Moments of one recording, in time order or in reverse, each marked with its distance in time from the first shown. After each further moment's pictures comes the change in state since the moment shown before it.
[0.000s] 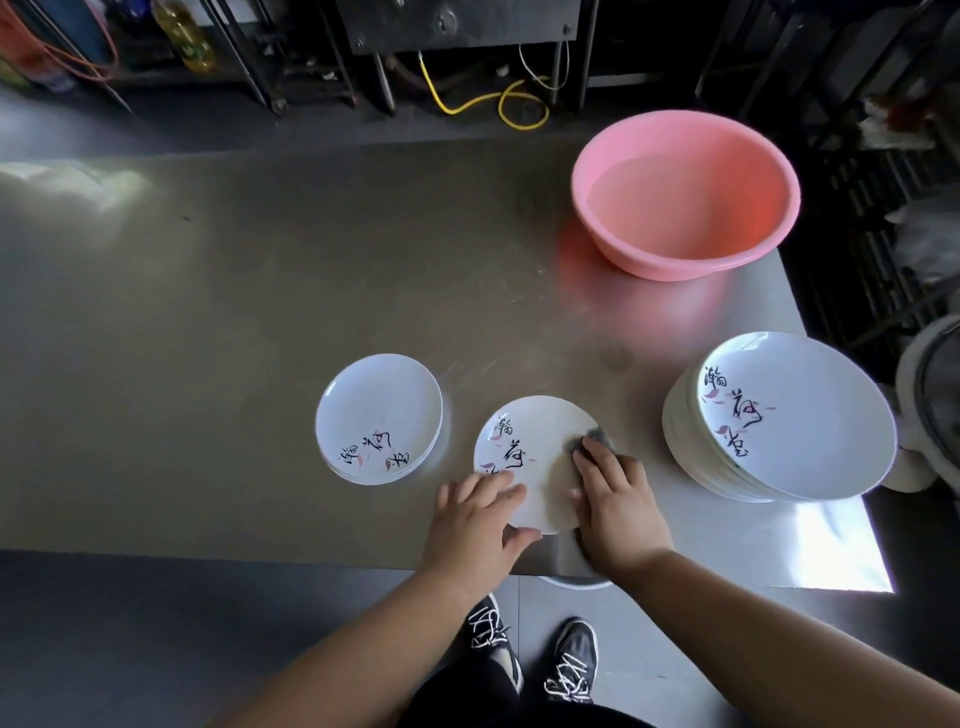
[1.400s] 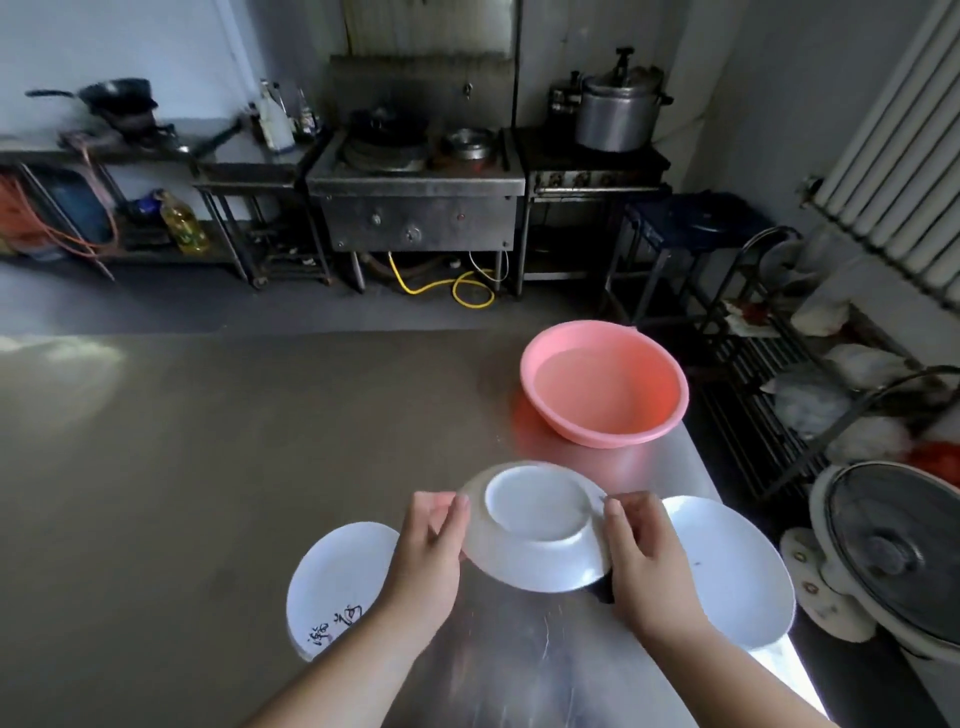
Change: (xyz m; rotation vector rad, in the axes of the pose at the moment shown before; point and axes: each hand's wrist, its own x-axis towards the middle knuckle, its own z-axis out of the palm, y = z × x) left_hand 0.101 0.037 -0.185 -1.252 0.104 -0.503; right_hand 0.046 -0.063 -0.192 0.964 0.347 0.429
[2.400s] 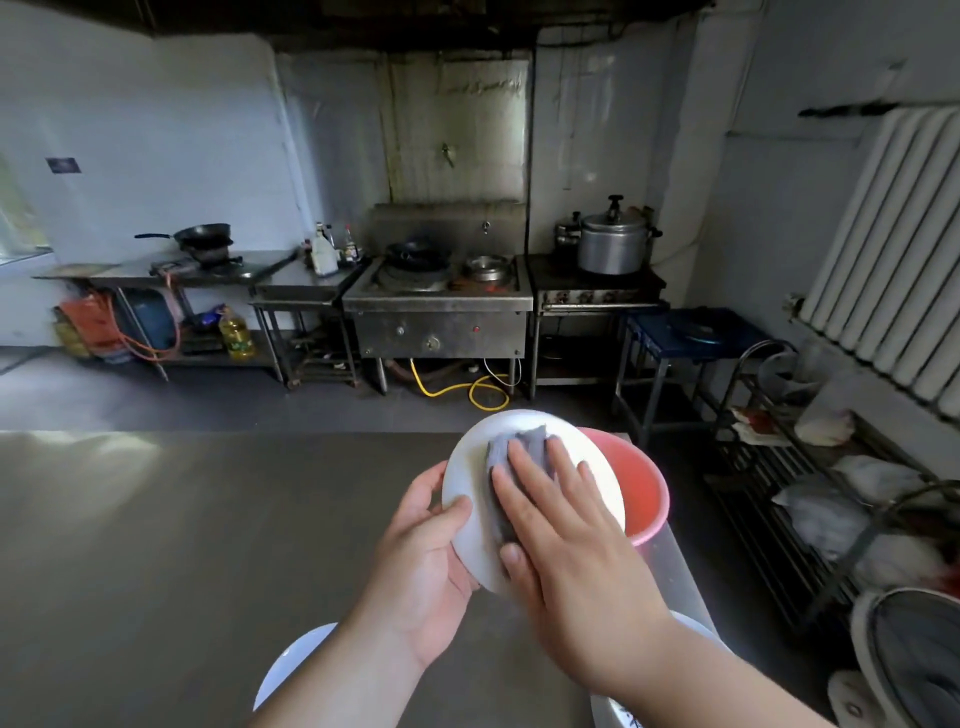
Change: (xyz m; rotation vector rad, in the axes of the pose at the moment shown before) left_hand -0.049 0.154 0.065 -0.627 -0.253 0.155; right_hand 0.008 -0.136 -0.038 -0.856 -0.084 -1.096
